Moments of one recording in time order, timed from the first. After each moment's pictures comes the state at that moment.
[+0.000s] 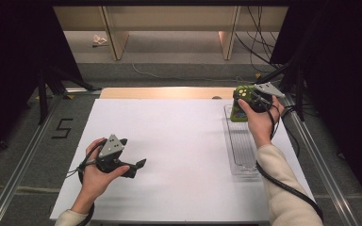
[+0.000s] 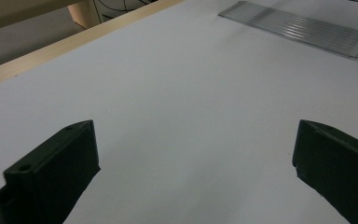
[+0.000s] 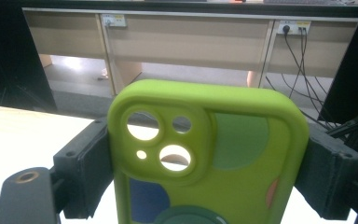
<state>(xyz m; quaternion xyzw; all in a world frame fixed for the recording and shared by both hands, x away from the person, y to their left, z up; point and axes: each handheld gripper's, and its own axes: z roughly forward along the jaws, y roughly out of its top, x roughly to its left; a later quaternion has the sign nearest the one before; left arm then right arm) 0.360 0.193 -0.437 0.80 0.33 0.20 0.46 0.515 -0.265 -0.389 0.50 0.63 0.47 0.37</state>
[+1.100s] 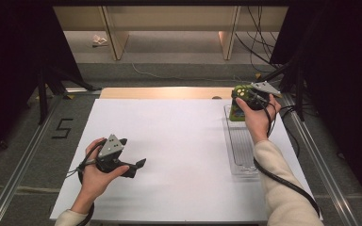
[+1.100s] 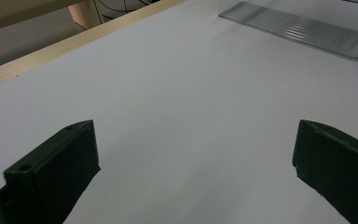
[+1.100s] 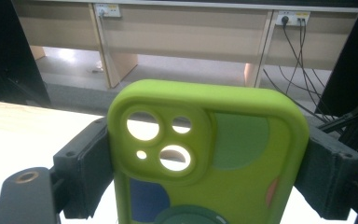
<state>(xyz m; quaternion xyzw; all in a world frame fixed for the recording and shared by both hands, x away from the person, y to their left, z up) 0.360 0.193 -0.437 0.80 0.33 0.20 0.46 0.530 -0.262 -0.396 0.51 0.63 0.45 0.37</state>
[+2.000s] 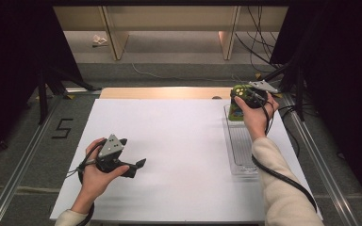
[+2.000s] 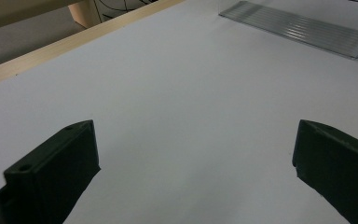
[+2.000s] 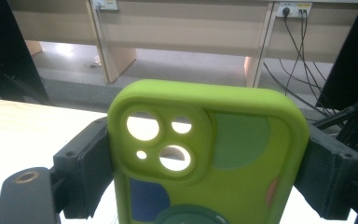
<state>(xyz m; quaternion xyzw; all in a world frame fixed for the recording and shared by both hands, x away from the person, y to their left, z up) 0.361 0.193 -0.438 0.80 0.33 0.20 0.46 0.542 -0.261 -0.402 0.52 0.64 0.44 0.36</state>
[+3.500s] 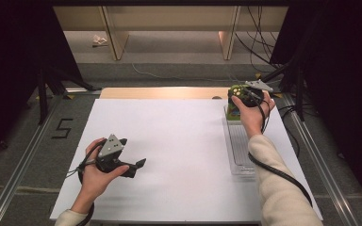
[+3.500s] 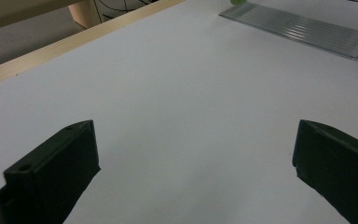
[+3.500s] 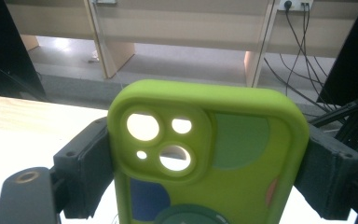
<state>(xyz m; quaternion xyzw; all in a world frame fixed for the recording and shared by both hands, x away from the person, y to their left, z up) 0.361 0.194 -0.438 0.80 0.33 0.20 0.46 0.554 -0.255 -0.410 0.53 0.64 0.44 0.36</state>
